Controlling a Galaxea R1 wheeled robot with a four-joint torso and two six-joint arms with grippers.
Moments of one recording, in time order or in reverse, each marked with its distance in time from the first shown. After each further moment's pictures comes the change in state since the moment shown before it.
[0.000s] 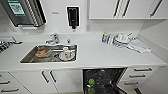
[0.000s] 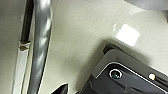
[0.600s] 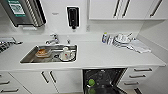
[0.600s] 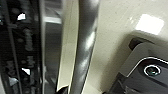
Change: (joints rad) left arm 0.004 -0.002 0.000 0.000 0.009 0.000; right arm 0.065 0.040 -0.027 0.176 -0.044 -0.007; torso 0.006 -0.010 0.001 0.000
